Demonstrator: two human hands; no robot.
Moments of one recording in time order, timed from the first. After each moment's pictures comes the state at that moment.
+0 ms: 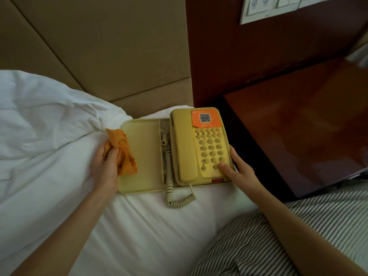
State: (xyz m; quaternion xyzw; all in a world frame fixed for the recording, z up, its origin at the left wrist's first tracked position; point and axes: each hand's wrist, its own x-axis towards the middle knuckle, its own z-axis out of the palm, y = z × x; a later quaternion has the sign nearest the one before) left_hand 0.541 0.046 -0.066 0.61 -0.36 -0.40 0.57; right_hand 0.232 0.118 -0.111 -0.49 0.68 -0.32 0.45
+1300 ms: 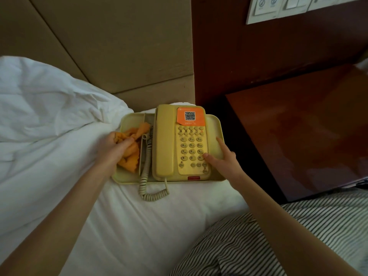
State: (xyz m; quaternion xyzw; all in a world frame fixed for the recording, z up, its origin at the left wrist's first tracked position) left_hand 0.540 0.026 -0.064 0.71 -0.44 -0.41 0.37; right_hand 0.246 0.082 -0.110 -0.40 0.68 -0.33 0.52
